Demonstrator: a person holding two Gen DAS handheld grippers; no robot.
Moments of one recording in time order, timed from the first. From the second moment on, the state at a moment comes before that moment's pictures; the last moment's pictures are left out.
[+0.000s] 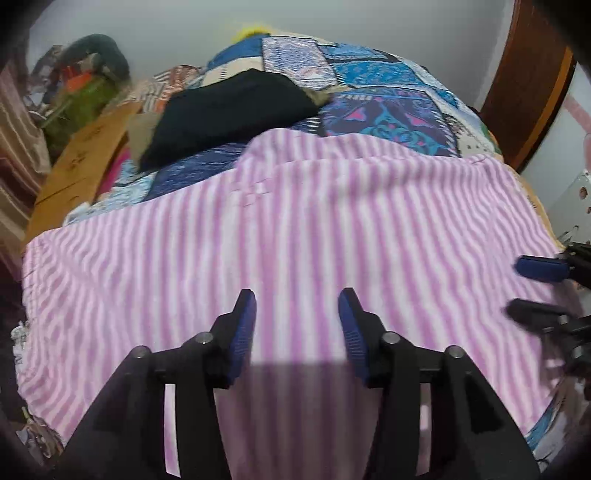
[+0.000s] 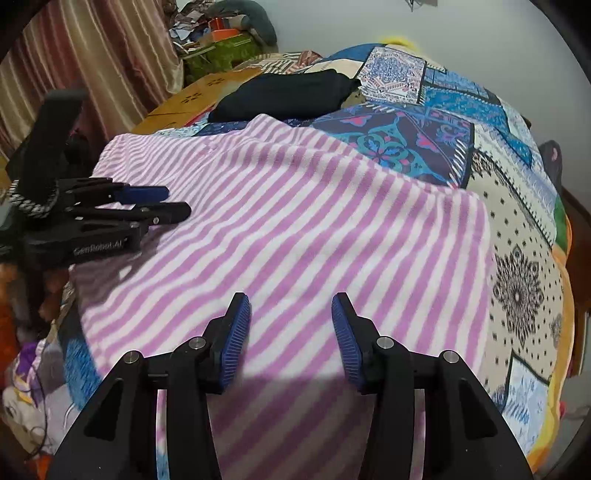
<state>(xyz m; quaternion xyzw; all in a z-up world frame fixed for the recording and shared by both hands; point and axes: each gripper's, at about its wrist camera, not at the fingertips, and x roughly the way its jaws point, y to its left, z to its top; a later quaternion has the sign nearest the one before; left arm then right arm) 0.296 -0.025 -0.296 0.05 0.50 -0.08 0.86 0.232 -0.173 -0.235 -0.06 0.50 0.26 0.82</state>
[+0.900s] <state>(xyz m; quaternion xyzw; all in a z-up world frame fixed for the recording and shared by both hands) 0.185 0.169 -0.284 -0.10 0.46 0.03 0.88 0.214 -0.102 -0.217 -0.06 0.46 0.31 0.83</state>
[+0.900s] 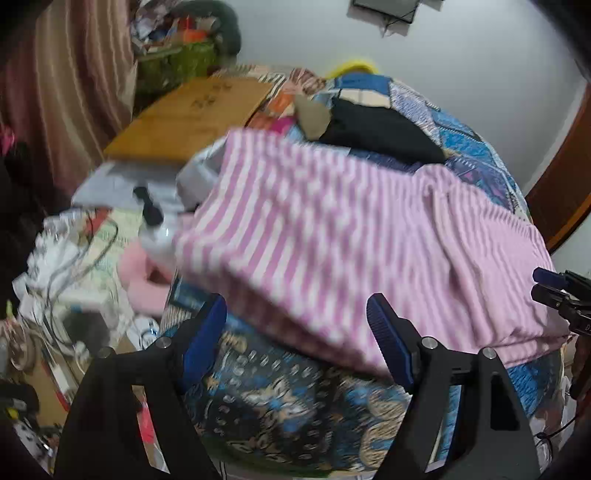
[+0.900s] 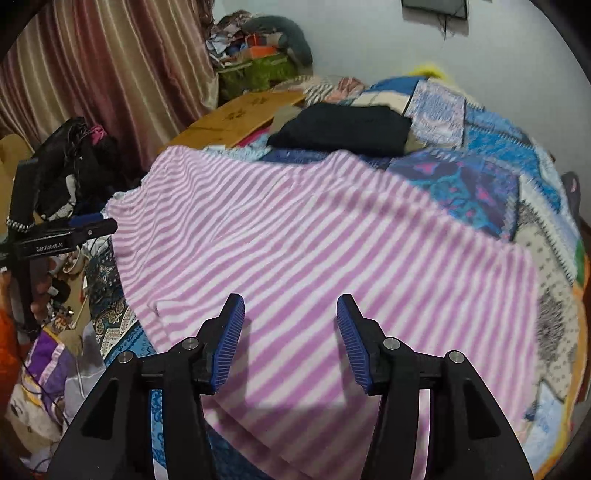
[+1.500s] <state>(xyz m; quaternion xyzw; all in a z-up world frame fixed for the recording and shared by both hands) 0.229 0.184 -0.325 -0.15 0.47 0.03 0.87 0.207 -0.099 -0.232 -0.06 0.45 0.31 0.83</state>
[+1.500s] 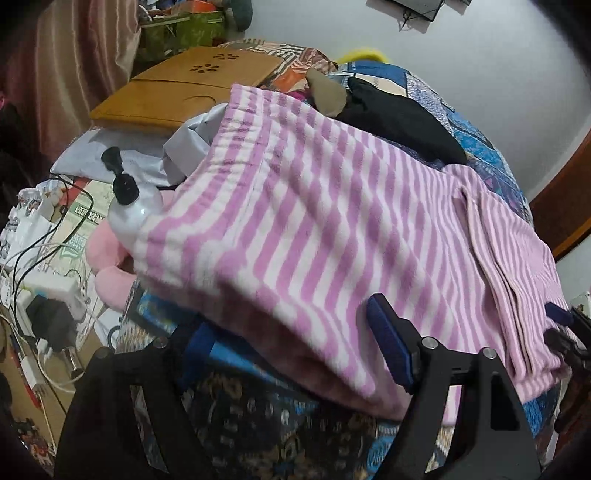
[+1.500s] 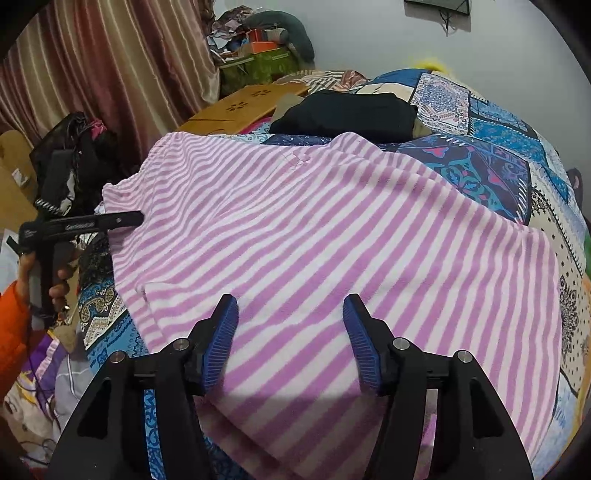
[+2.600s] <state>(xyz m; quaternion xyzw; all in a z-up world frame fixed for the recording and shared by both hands) 0.259 -0.037 -0.140 0.07 0.28 -0.14 0.95 0.168 -0.242 -0.204 -0.01 0.48 0.18 0.86</state>
